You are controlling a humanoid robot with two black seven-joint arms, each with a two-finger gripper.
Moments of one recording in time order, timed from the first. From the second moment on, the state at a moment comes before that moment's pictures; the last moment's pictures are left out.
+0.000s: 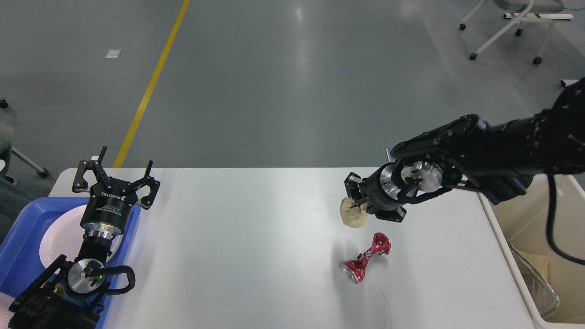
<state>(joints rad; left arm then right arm) -0.33 0.22 -1.23 -0.75 0.01 -0.59 -0.30 1.77 -0.10 -1.06 1.23 0.53 0.19 -0.25</state>
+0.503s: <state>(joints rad) -0.33 0.22 -1.23 -0.75 0.01 -0.59 -0.30 2.32 -0.24 -1.25 1.46 0.19 0.79 -0.23</state>
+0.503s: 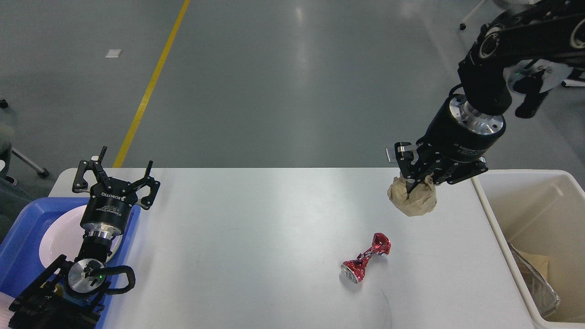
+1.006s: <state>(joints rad) -0.33 0.22 -1.23 -0.75 0.01 -0.59 -0.30 2.46 -0.34 -1.46 1.59 0.23 0.65 -0.17</state>
